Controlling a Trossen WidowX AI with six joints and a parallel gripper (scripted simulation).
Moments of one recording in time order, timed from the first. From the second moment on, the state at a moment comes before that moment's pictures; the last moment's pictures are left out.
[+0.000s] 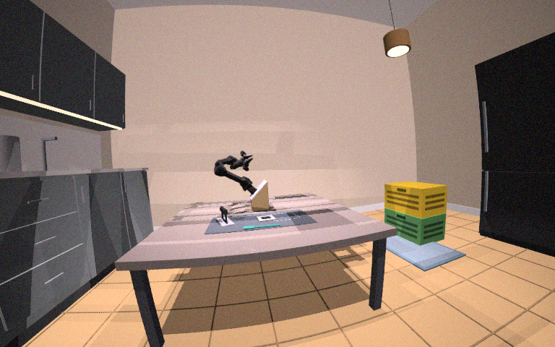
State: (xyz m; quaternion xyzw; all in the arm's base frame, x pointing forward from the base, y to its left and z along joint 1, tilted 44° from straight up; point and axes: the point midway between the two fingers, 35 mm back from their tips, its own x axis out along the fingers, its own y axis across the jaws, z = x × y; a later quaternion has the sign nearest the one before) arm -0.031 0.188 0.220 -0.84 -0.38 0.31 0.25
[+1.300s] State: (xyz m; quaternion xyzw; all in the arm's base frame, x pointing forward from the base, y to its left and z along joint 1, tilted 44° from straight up) arm -0.031 0.188 0.220 -0.84 -0.38 0.31 0.25
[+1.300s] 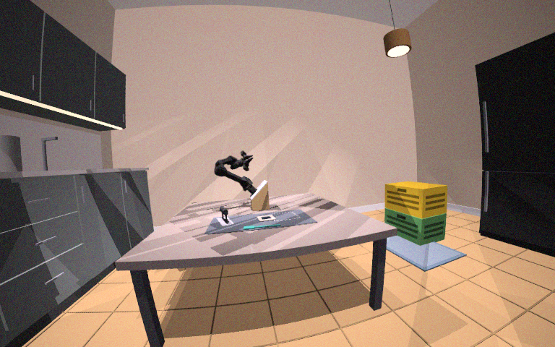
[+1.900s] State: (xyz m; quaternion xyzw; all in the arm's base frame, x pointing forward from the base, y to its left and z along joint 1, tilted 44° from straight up) arm -0.031 0.188 0.220 -0.84 -0.38 0.31 0.25
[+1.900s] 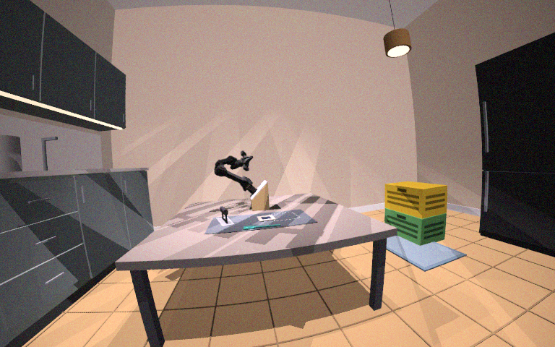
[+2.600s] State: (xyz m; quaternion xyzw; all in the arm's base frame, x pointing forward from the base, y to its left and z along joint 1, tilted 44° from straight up) arm -0.028 0.190 0.220 -0.84 -0.37 0.31 0.25
